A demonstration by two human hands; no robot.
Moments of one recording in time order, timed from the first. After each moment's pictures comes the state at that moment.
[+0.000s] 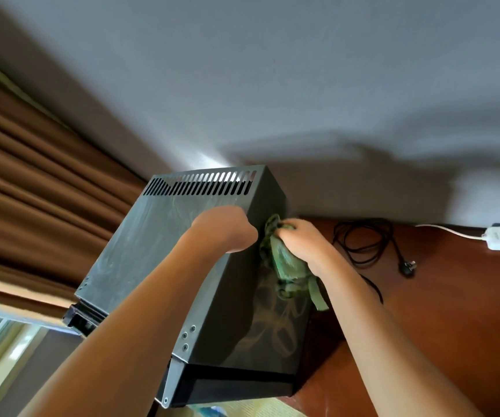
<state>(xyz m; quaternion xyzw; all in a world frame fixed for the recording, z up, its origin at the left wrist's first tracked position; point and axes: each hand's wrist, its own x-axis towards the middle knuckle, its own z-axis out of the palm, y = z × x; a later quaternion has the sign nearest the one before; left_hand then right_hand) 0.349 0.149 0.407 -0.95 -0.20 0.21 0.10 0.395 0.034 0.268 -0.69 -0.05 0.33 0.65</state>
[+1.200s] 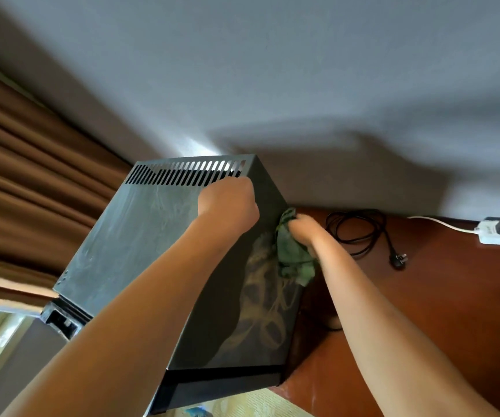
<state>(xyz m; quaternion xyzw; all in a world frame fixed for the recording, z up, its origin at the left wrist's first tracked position) 0.386 0.135 0.387 -0.97 -0.15 0.06 0.20 0.445 0.043 0.209 -0.71 0.00 0.41 0.57</state>
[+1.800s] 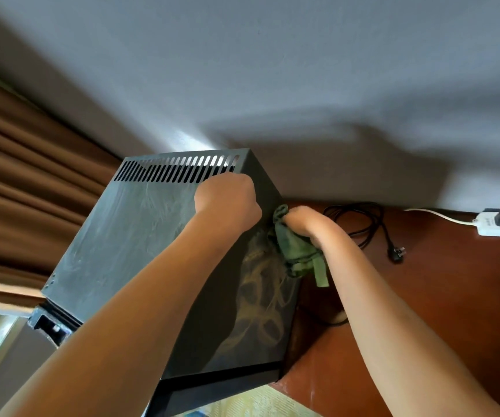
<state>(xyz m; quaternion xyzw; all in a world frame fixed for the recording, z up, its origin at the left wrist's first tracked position) 0.391 0.126 0.386 -0.96 -0.13 0.08 0.22 0.465 0.043 0.205 -0.74 -0.04 0.44 0.50</state>
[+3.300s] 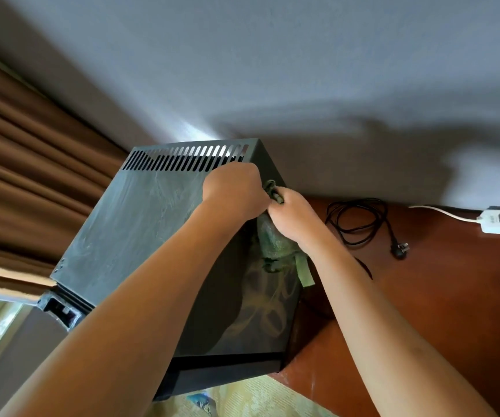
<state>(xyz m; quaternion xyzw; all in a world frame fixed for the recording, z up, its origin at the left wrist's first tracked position) 0.387 0.134 0.382 -0.97 -0.13 0.05 0.18 0.407 0.044 0.277 -0.75 -0.13 0.25 0.60</state>
